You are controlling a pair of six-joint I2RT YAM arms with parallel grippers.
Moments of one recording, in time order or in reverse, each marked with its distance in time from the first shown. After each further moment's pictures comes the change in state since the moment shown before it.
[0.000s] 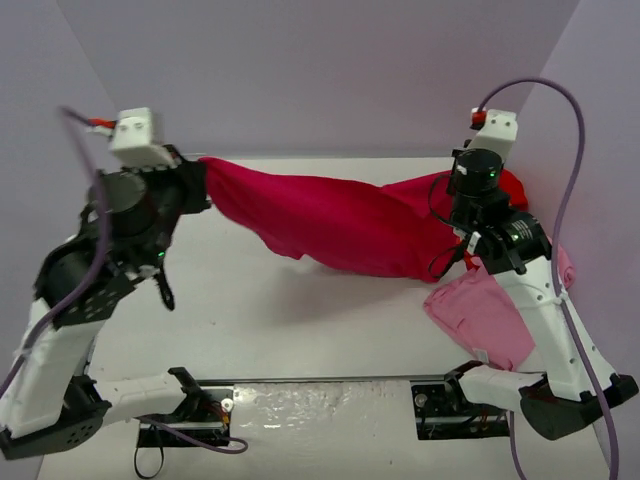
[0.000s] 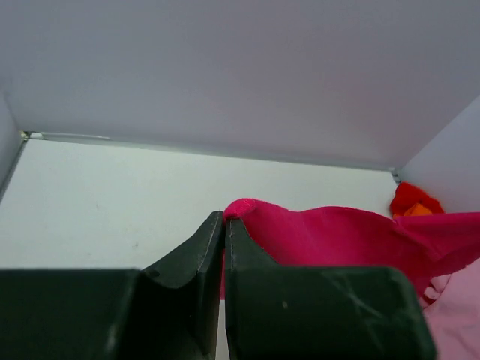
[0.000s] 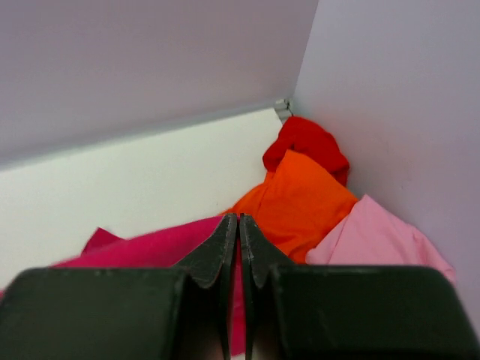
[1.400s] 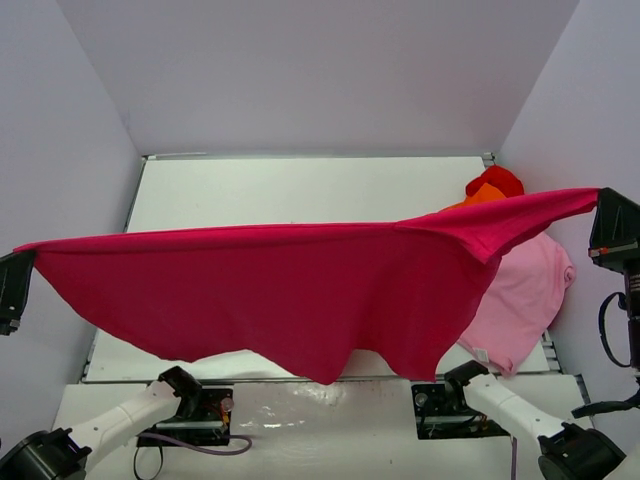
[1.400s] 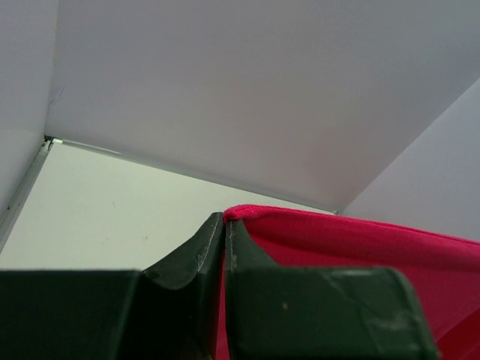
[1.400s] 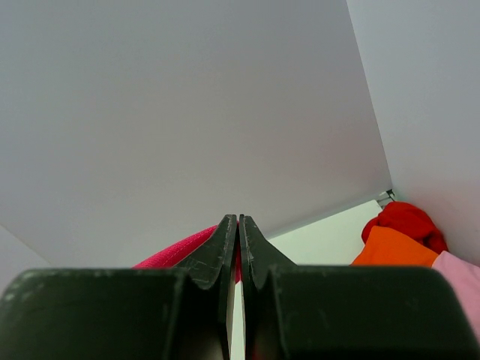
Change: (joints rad) left arm 0.181 -0.365 0.414 -0.497 0.134 -0.082; right arm -0.035 -0.347 0.524 -0.287 -0.209 0.187
